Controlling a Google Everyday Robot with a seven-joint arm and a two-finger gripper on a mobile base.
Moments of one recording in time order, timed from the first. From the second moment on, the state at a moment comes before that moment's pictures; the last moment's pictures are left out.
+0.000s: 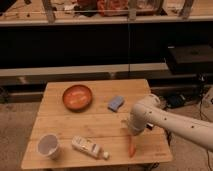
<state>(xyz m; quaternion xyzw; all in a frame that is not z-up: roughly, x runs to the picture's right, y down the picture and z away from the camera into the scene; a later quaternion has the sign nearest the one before) 0.133 0.238 0.769 -0.33 -0.12 -0.09 0.93</state>
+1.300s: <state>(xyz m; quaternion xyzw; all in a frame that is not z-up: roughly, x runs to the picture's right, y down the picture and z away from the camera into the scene) 0.133 0.258 0.805 -0.21 -0.24 -0.42 0.85</state>
